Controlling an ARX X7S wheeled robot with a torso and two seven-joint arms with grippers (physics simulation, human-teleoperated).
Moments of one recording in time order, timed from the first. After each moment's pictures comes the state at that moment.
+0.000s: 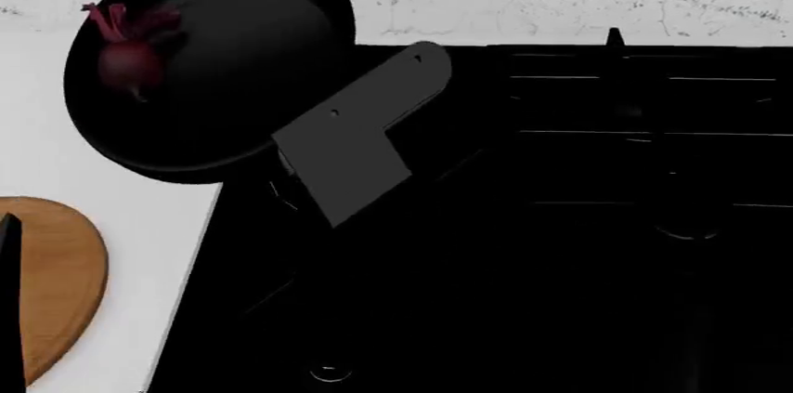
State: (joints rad) left arm -1.23 -1.34 1.51 1.05 -0.83 0.07 -1.10; right arm 1.51 0.63 -1.40 -0.29 1.48 0.54 0.66
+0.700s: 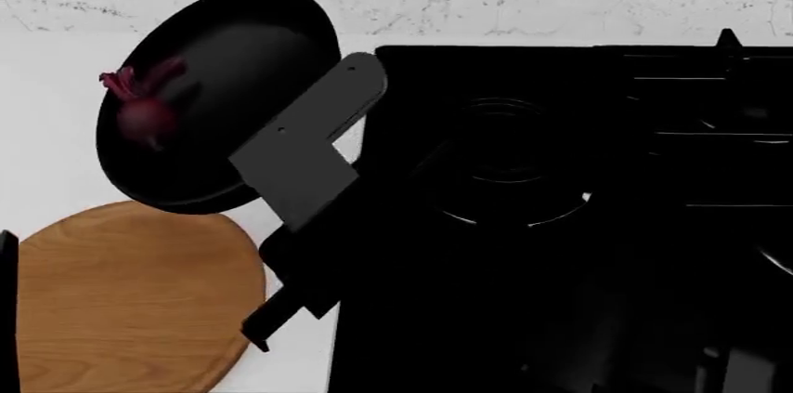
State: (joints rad) left arm -1.77 -1.31 2.19 1.04 -0.74 0.22 -1.23; right arm 1.55 0.50 -1.50 -0.15 1.40 0.62 0.63
